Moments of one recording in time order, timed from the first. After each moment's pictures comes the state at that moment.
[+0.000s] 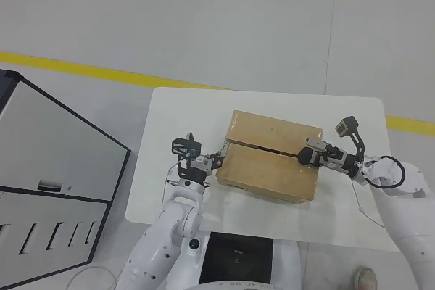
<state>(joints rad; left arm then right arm) 1.63 -1.39 -1.13 -1.78 1.37 0.20 0.07 -1.27 -0.96 1.35 -1.33 0.51 -0.26 1.12</state>
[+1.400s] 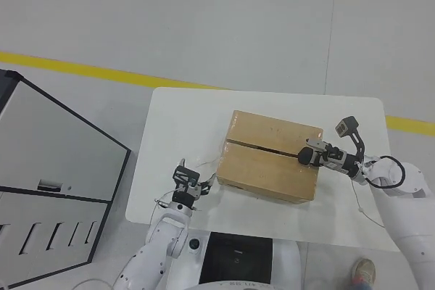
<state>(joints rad) 1.76 -1.36 -1.21 -1.63 1.61 0.13 0.17 -1.27 -0.96 1.35 -1.33 0.51 -0.26 1.12</state>
